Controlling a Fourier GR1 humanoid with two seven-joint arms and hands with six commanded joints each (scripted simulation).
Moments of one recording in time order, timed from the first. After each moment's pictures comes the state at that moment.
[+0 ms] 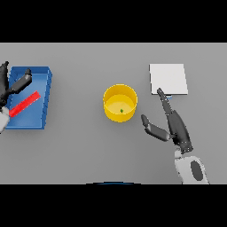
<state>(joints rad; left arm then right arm) -0.50 0.74 -0.47 -1.12 0.02 0.37 0.46 0.02 -0.11 0.19 -1.66 0.36 -0.01 -0.10</state>
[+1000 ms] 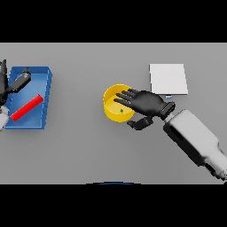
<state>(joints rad) -0.51 0.75 -0.47 -1.12 0.03 0.35 0.47 -0.59 -0.41 0.61 -1.31 0.85 0.39 -0.18</state>
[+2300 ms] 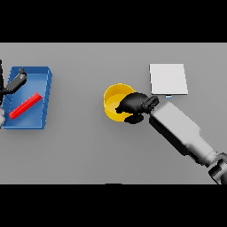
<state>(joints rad) -0.49 0.78 -0.46 -1.13 0.03 0.36 0.45 -0.74 -0.30 0.70 -1.06 0.85 0.56 -0.18</state>
